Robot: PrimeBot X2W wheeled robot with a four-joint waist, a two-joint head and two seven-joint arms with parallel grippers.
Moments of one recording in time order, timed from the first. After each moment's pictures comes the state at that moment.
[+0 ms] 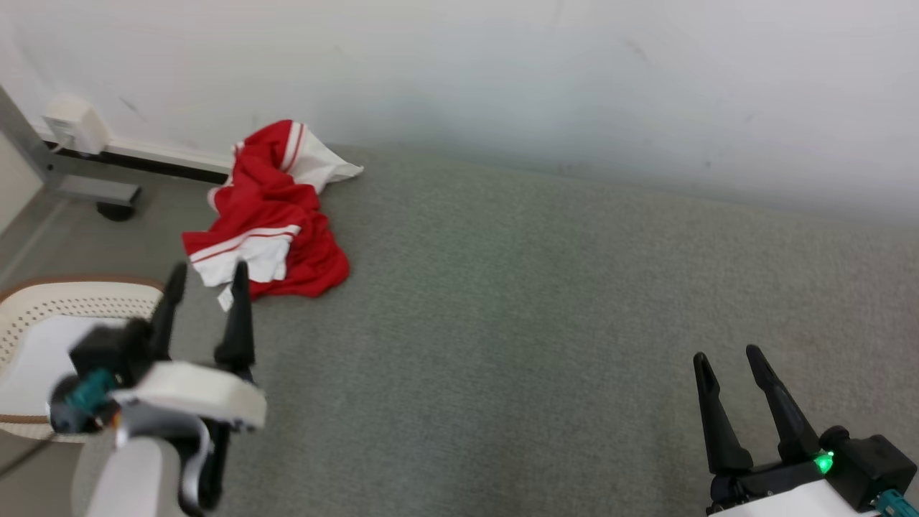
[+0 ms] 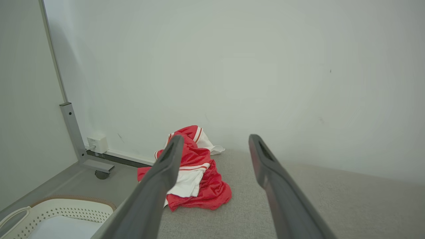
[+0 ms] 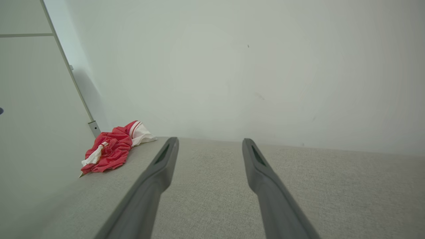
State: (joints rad) left arm -0.29 0.12 0.04 0.21 -0.19 -0.08 -0.16; right arm -0.08 -0.10 0.18 0.13 0.39 0.13 -0.26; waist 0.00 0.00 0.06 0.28
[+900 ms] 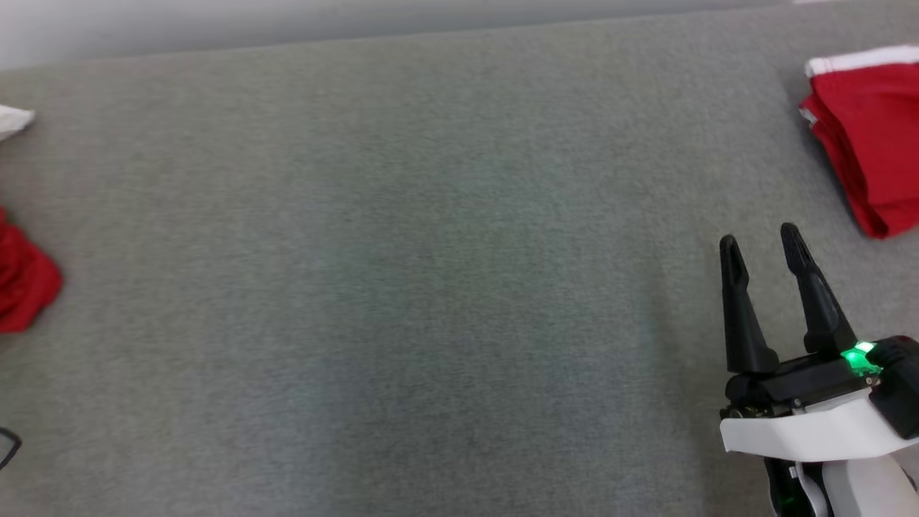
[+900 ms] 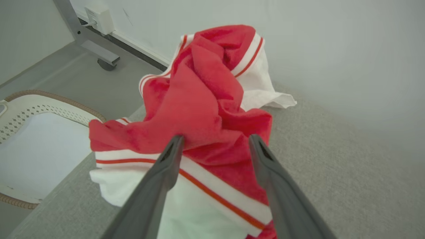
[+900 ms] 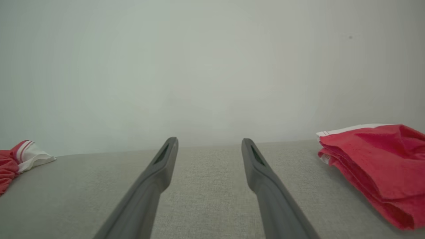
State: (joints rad) left arm -0.81 0.49 0.34 0.88 -0.40 0.00 0.17; right arm -0.26 -0.10 0.16 0.00 0.38 0.13 -0.26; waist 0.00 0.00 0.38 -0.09
